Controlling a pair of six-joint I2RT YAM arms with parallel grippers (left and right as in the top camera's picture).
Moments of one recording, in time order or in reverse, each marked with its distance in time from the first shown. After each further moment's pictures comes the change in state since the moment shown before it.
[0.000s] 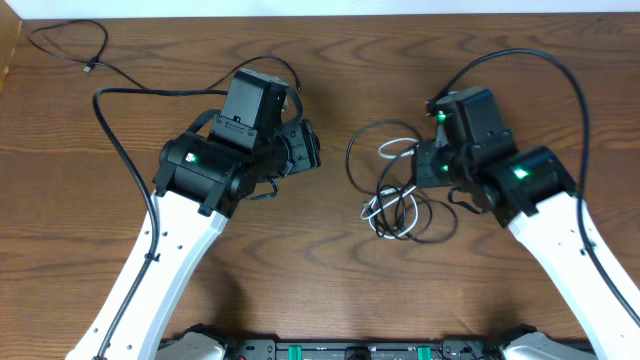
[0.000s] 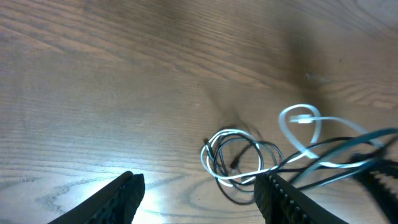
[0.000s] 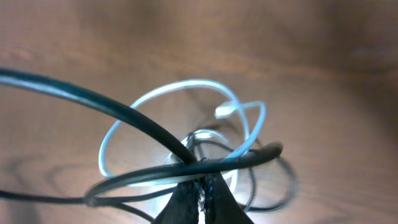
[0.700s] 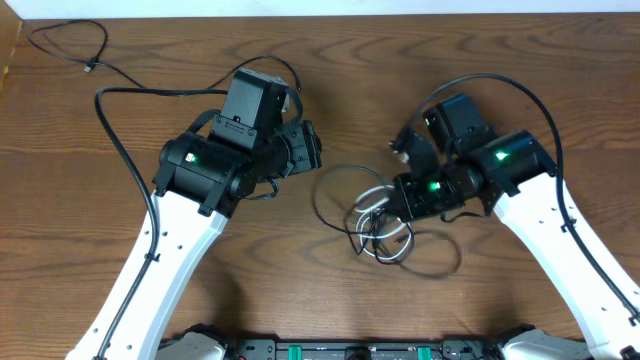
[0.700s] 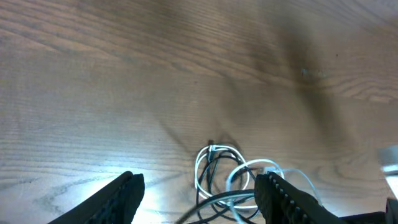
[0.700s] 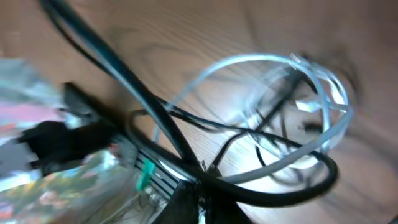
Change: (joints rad) left arm 0.000 0.000 0.000 0.000 0.021 0.014; right arm 0.000 0.075 0.030 -0.200 -0.490 -0.173
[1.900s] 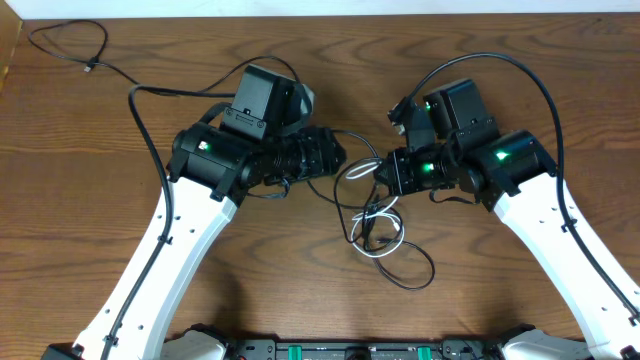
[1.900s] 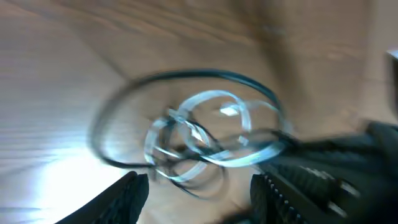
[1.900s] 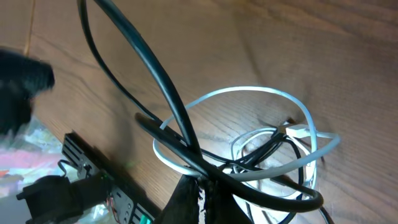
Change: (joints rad) left arm 0.000 0.051 0.000 0.000 0.173 0.008; right arm 0.000 0.000 0.001 0.217 0.079 0.094
